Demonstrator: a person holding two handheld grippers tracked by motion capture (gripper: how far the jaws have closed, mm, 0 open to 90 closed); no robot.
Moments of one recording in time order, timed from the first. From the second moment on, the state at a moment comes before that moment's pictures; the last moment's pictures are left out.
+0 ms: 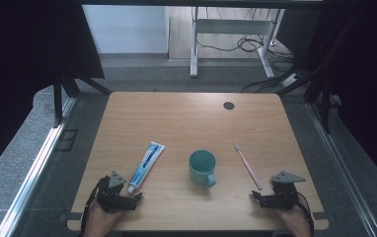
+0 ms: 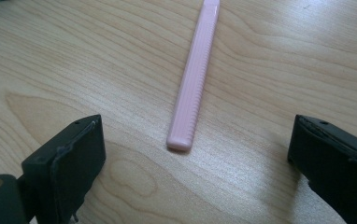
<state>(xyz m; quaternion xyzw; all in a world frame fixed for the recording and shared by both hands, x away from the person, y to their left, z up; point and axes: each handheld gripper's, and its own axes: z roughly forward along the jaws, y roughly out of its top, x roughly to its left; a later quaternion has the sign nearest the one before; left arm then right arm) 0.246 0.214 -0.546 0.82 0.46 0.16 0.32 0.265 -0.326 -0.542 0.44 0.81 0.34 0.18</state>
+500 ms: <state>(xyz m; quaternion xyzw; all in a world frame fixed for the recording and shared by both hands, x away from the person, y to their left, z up) 0.246 0.214 -0.546 0.82 0.46 0.16 0.32 0.266 -0.326 -0.542 0.44 0.81 0.33 0.18</state>
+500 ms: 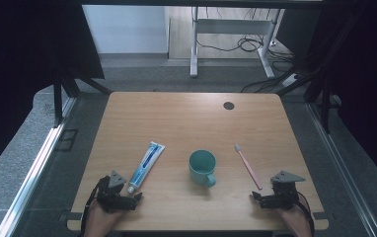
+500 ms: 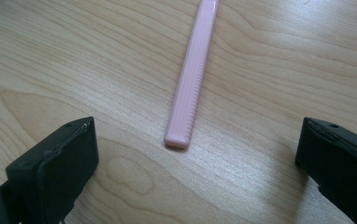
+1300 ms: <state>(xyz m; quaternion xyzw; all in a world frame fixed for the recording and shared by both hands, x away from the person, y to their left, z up) 0.246 0.214 -0.546 0.81 0.46 0.16 0.32 0.268 -0.330 -0.526 0.44 0.81 0.34 0.17</state>
